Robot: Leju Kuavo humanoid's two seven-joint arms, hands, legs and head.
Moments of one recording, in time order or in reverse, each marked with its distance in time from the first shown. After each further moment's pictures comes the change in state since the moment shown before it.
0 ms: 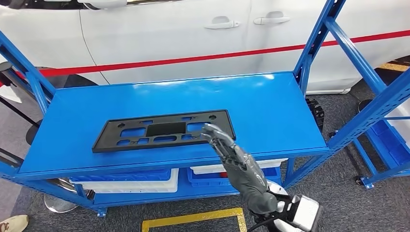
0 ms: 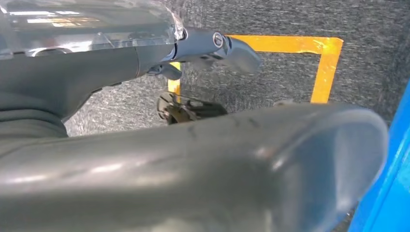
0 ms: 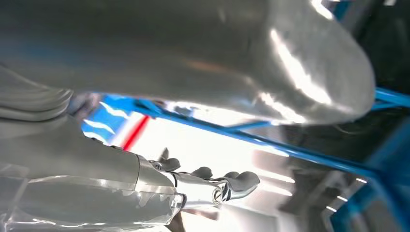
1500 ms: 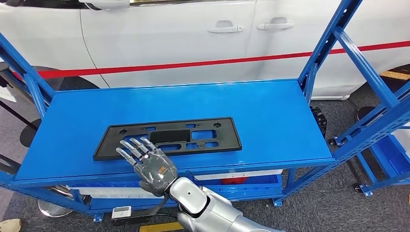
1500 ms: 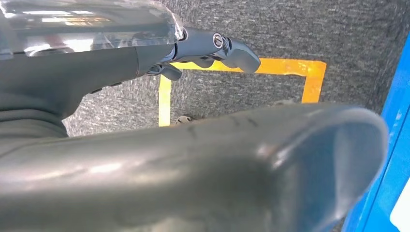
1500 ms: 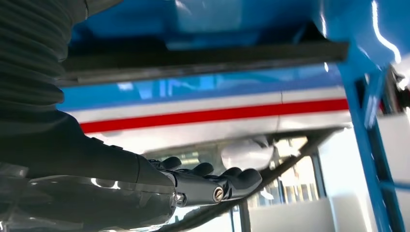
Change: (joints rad) left arm 0.004 -0.015 0.000 0.003 -0.046 0.039 -0.020; right arm -0.456 0.360 0.576 1.064 1.146 -0.894 0.566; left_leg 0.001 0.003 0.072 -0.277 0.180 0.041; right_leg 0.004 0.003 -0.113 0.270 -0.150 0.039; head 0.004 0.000
